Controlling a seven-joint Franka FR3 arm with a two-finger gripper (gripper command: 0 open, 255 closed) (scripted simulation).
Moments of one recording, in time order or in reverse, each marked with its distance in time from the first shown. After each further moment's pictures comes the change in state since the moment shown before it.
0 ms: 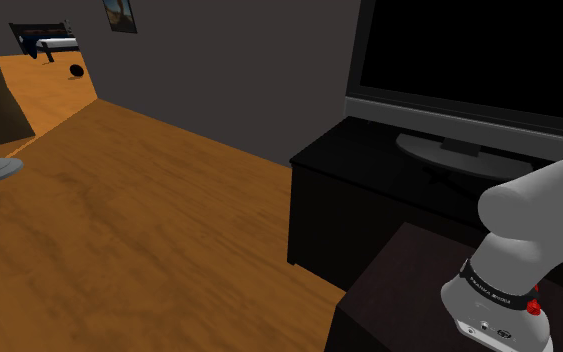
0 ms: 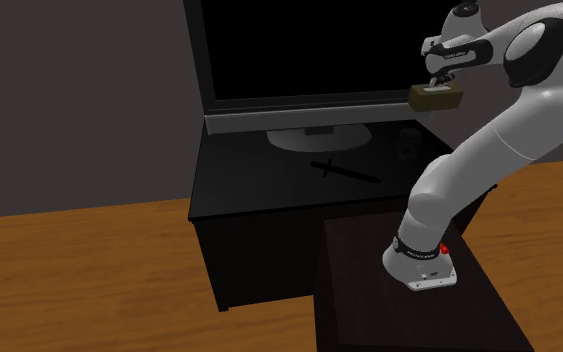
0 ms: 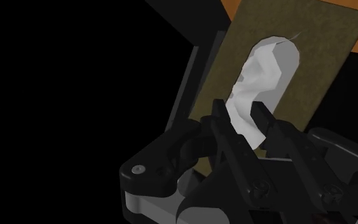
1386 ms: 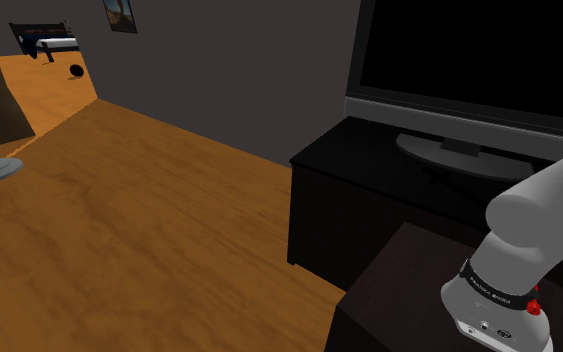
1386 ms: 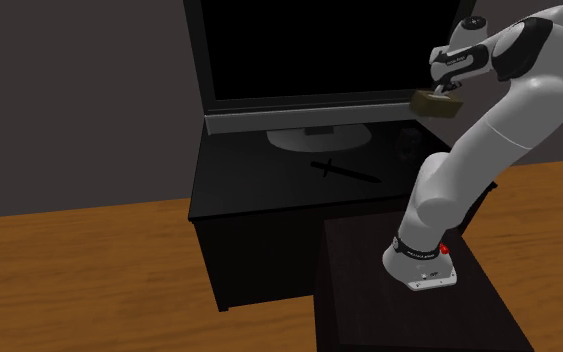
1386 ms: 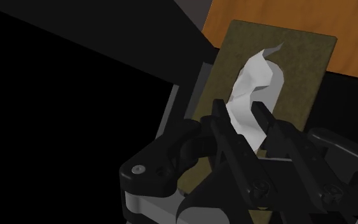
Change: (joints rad) arm 0.228 0.078 -0.337 0.056 0.069 0.130 -0.108
